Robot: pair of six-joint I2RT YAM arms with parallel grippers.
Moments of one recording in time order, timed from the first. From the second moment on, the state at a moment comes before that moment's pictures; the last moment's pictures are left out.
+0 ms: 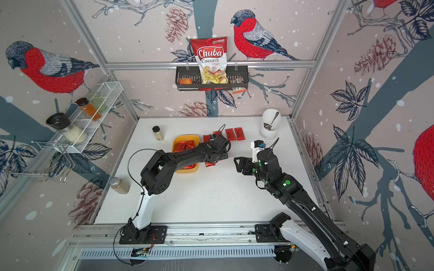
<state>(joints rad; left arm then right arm) -0.80 2.18 1.63 -0.47 -0.21 -0.91 0.59 0.83 0.75 -0.46 -0.07 0.55</state>
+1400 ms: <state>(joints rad) -0.43 1.46 1.03 -0.50 -0.13 -0.60 0.85 1.64 1.30 -0.30 -0.09 0.61</state>
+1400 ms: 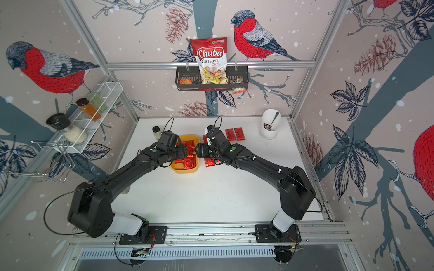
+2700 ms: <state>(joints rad) -0.58 1.77 1.13 -0.53 -0.30 -0.57 0.69 1.33 1.00 -0.28 -0.14 0.60</state>
